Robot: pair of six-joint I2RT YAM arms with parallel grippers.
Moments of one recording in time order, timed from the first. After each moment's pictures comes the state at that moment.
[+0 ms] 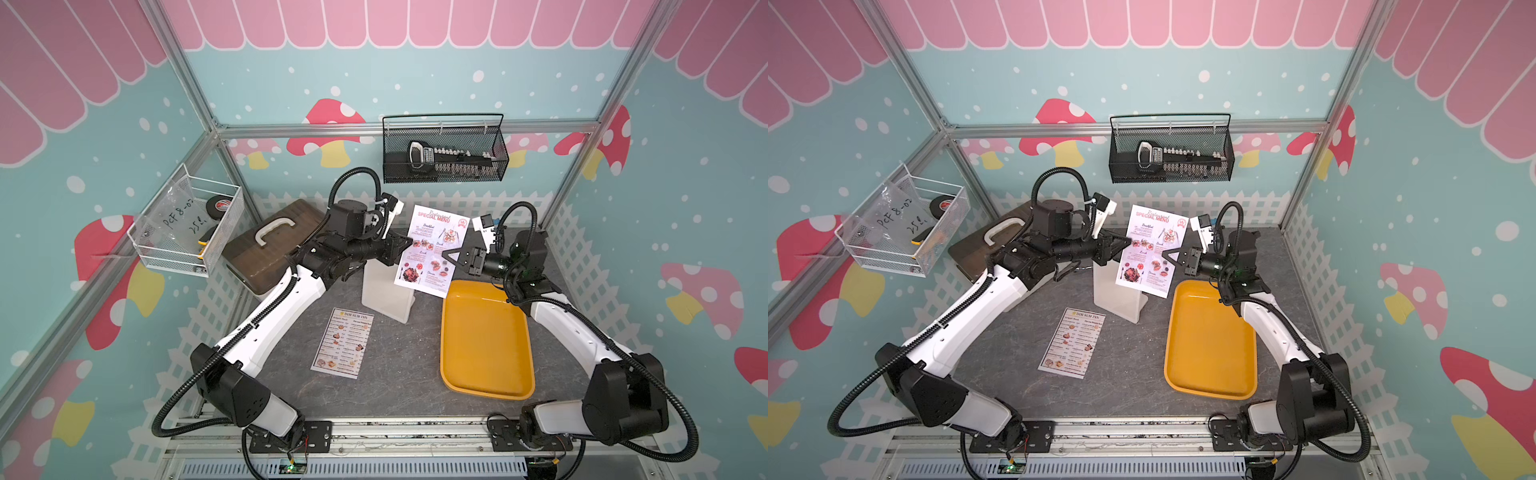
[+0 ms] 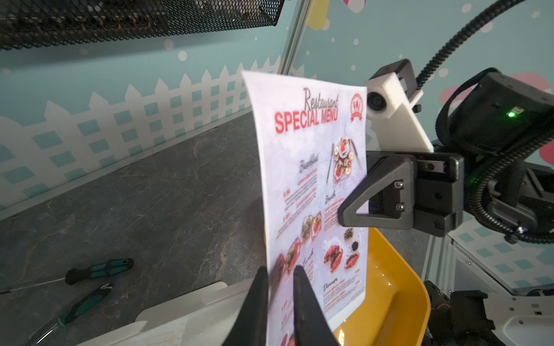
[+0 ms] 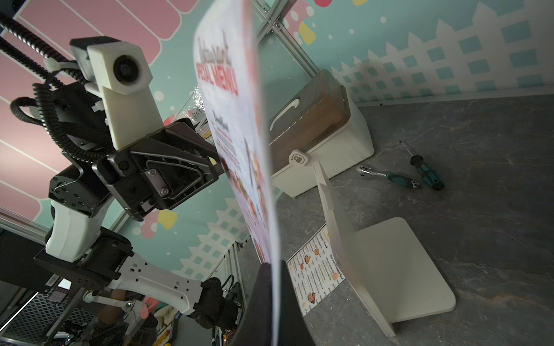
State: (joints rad) left arm -0.52 1.53 1.61 -0.50 0.41 -0.14; right arm 0.19 1.37 1.00 0.27 -1.01 0.70
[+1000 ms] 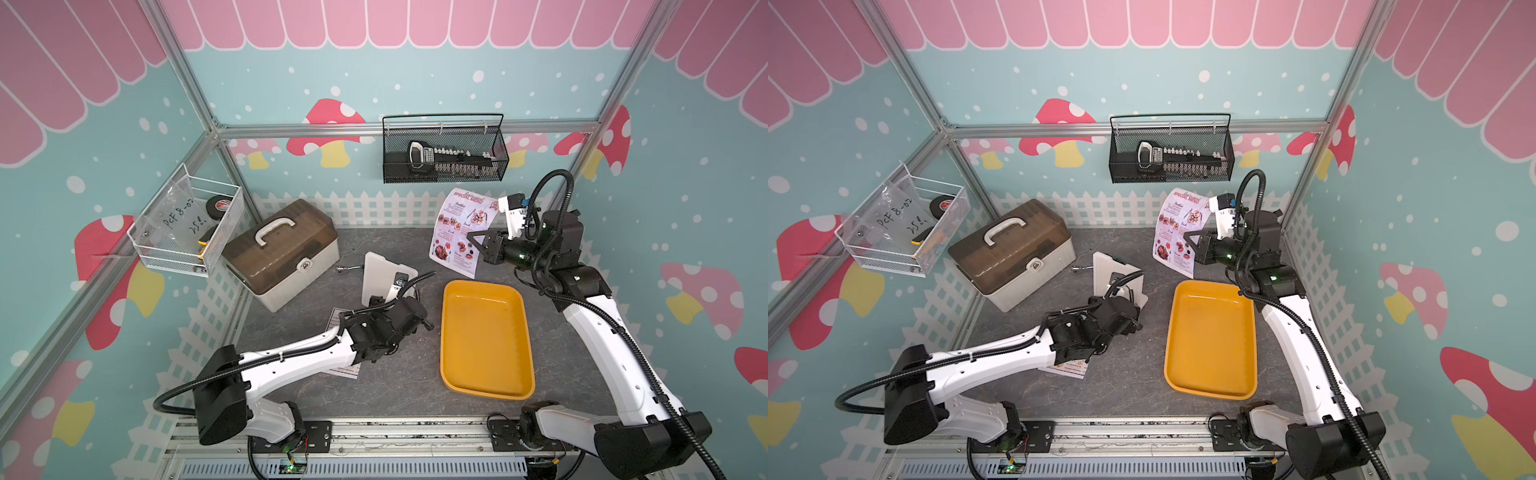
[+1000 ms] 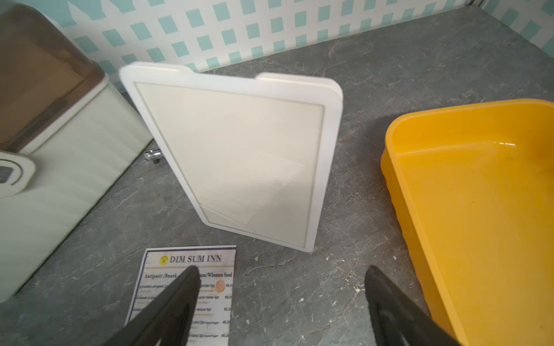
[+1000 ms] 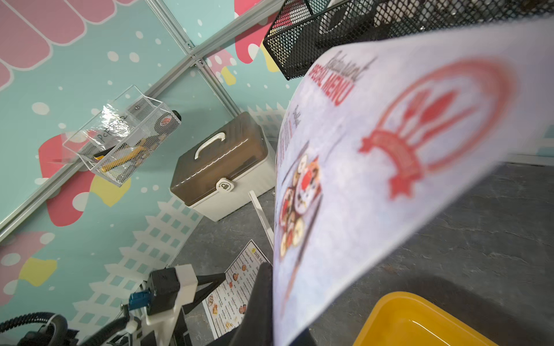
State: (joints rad) left arm -1.05 1.47 1.08 -0.43 -0.71 -0.51; right arm 0.20 1.22 1.35 -0.45 -0.57 0.33
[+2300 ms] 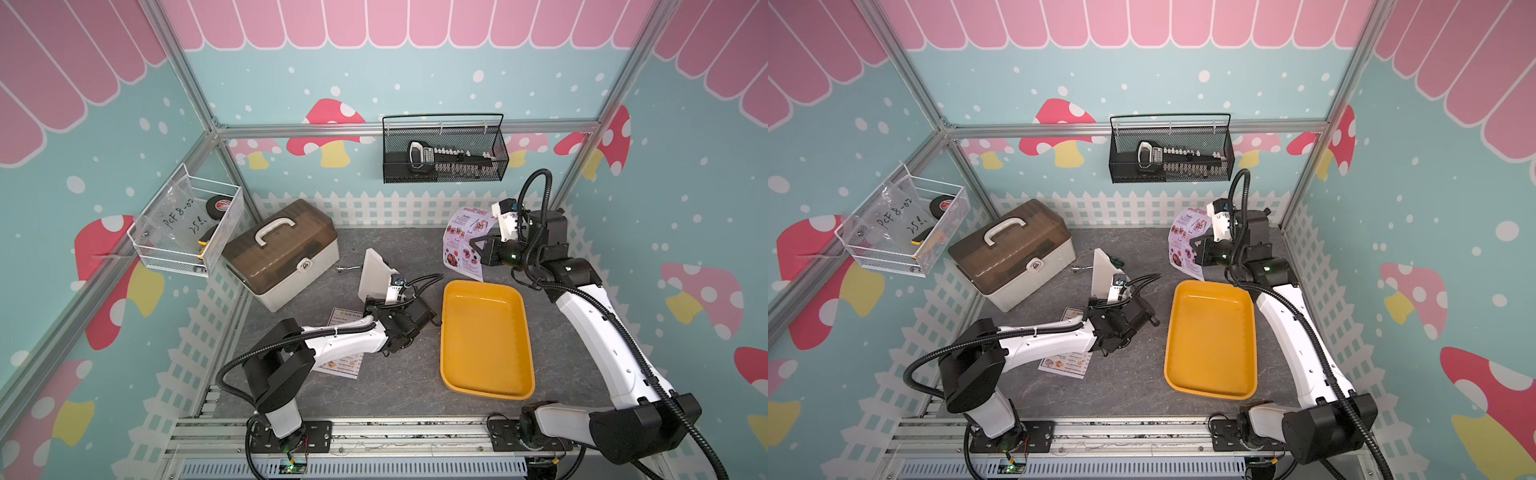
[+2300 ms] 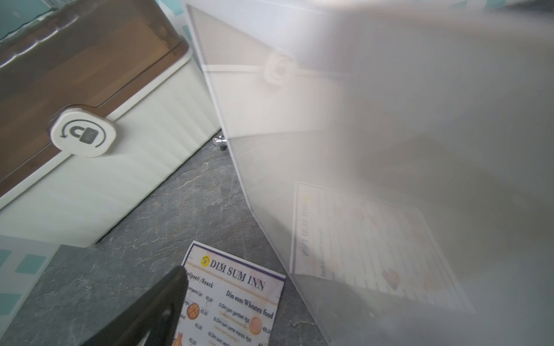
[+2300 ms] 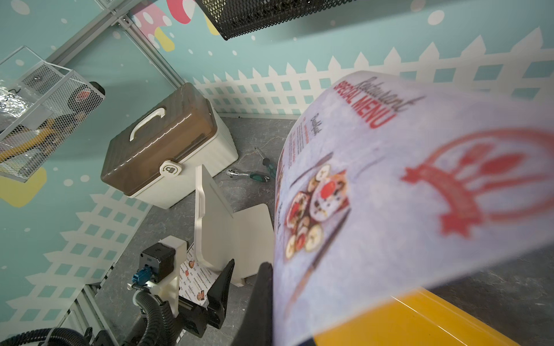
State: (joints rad) left arm -0.96 1.70 1.10 -0.42 -0.98 -0.66; right arm 0.22 1.29 1.39 -0.58 -0.42 0.23
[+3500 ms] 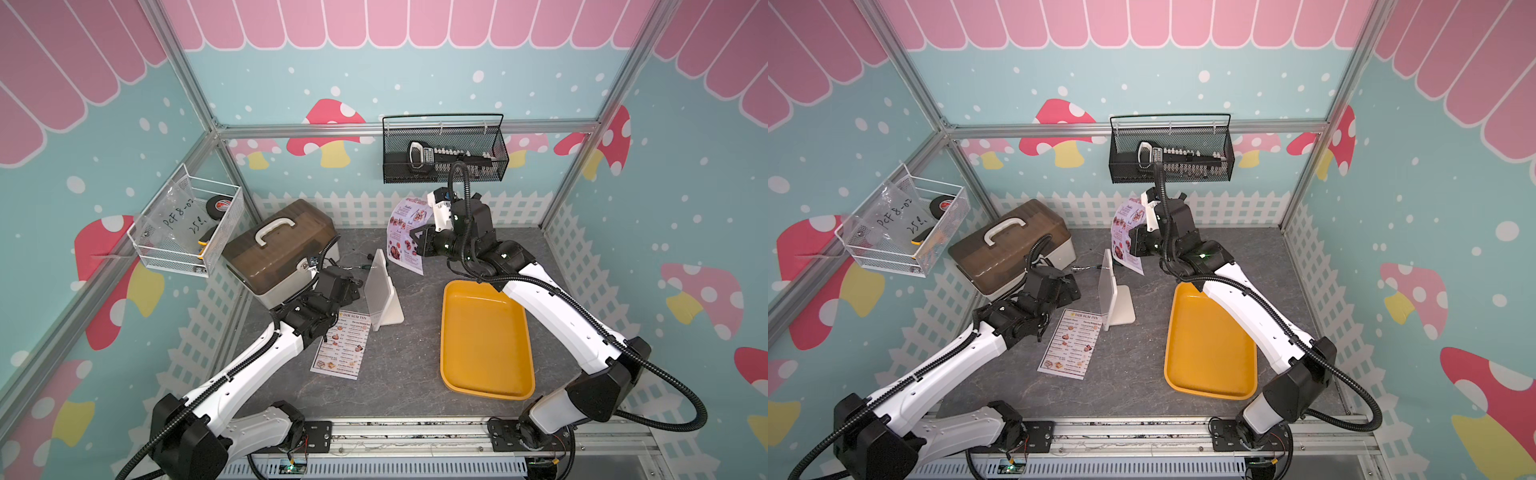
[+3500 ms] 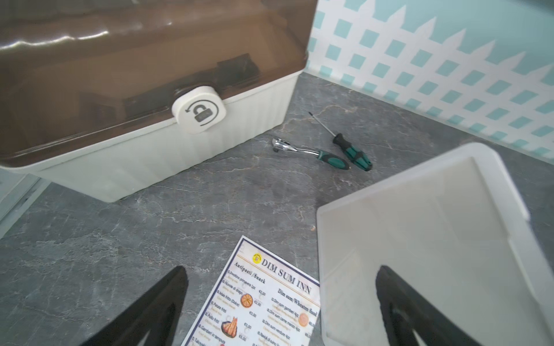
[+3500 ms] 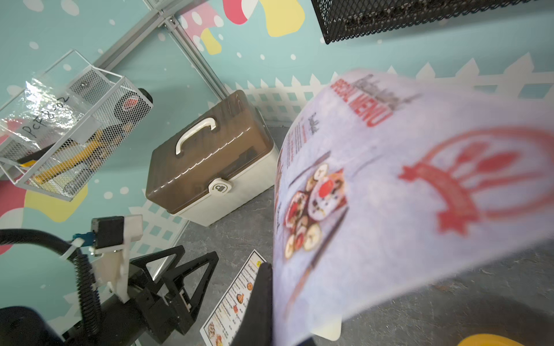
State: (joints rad) left arm -0.50 1.18 0.96 -0.53 -0.52 -0.68; right arm 0.64 1.55 1.67 -0.50 -0.08 0.46
